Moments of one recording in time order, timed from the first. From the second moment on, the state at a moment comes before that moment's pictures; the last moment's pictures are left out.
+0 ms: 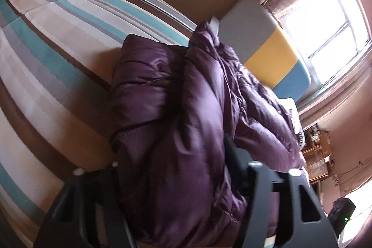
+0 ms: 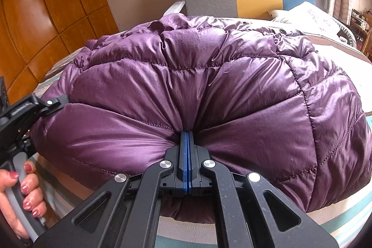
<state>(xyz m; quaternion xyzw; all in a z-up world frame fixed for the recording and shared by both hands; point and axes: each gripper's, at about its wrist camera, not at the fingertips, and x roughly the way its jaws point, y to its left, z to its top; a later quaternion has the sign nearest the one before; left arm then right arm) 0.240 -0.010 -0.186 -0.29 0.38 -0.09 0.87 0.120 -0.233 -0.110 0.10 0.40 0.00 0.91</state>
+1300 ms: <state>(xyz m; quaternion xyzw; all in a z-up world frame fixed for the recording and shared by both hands) 0.171 0.018 -0.129 -0.26 0.26 -0.12 0.92 0.176 -0.235 -0.112 0.09 0.38 0.01 0.92</state>
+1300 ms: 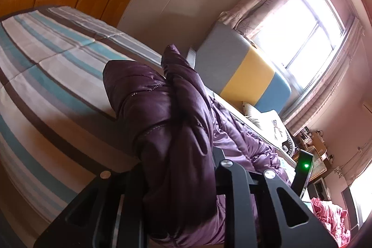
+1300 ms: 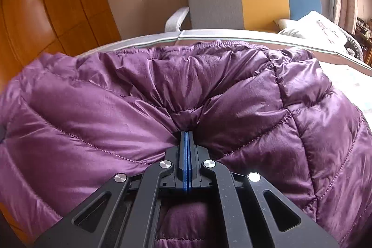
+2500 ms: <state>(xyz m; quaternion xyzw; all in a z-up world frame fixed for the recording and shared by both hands) 0.121 -0.124 -0.035 -0.12 0.17 -0.18 0.96 0.030 -0.367 -0.108 0.26 0.32 -0.04 0.91</state>
